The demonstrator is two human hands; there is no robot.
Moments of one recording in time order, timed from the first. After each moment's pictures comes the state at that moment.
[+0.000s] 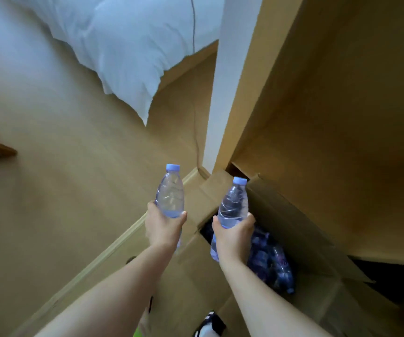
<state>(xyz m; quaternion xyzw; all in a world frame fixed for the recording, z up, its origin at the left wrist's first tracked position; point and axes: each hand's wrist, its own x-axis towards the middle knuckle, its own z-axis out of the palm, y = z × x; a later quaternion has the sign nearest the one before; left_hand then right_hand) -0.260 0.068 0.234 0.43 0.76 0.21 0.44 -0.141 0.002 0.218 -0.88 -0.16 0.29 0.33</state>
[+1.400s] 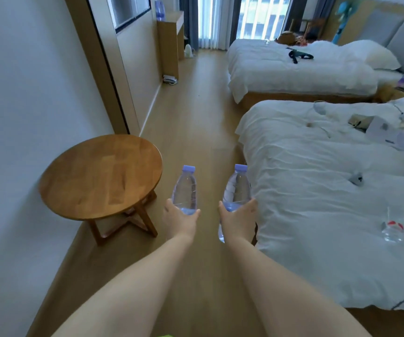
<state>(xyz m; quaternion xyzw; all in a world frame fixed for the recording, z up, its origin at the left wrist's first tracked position) -0.686 0.644 0.449 0.18 0.85 0.44 0.20 -0.580 0.706 0.442 -0.66 -0.56 0.37 0.32</state>
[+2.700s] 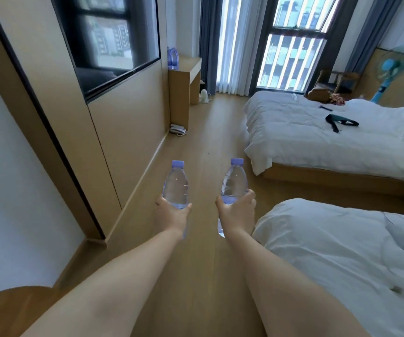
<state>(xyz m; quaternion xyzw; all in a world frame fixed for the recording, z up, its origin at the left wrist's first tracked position) -1.095 1.388 0.498 0.14 0.84 0.50 0.16 -0.980 1.469 0.504 -0.59 -0.65 0.34 0.34</state>
